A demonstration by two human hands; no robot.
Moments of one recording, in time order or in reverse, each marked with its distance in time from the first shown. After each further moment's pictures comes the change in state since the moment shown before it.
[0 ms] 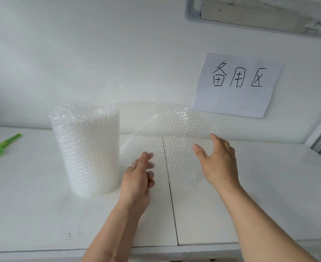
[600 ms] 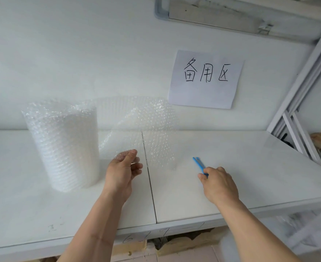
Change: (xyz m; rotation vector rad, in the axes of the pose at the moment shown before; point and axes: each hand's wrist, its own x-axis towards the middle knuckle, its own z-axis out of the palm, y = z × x) left_hand -0.003 -0.007 0.004 0.027 -0.110 -0.001; right_hand -0.061 0.067 -0.035 -0.399 -0.287 0.263
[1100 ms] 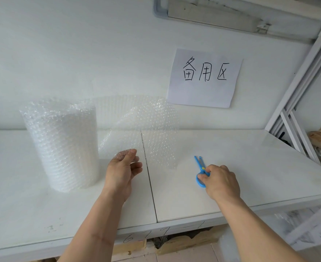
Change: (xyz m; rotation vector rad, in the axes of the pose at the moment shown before) left_hand 0.005 -0.002 -0.002 -0.026 -0.011 -0.003; right_hand 0.005 0.004 0.001 0.040 0.061 0.049
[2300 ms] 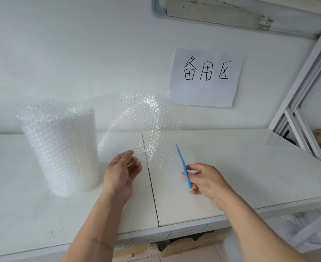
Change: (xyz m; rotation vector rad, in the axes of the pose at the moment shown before) left_hand 0.000 0.004 -0.002 -0.158 0.010 -0.061; right_hand -0.007 -0.027 -0.001 0.959 -0.426 0.037
